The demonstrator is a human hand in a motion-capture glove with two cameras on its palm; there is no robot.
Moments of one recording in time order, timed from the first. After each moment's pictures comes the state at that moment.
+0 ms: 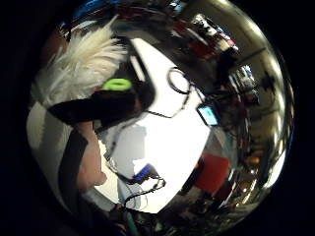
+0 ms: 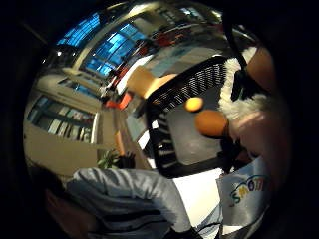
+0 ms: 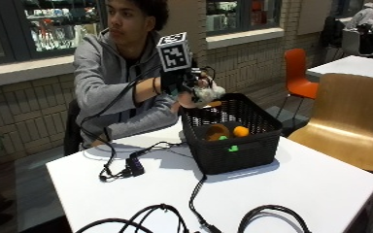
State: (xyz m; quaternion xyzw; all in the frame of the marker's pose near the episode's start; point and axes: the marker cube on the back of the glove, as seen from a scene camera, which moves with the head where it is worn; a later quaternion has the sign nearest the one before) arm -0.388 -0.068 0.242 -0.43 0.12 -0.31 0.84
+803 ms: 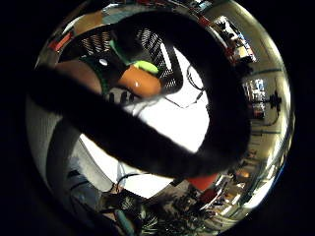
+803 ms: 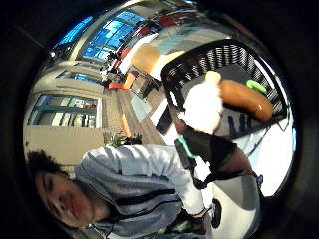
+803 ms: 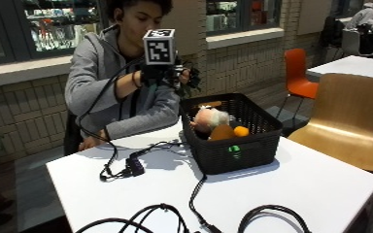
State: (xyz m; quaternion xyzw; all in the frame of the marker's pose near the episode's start) arm -0.379 -0.049 0.177 -0.51 0.15 -0.31 0.79
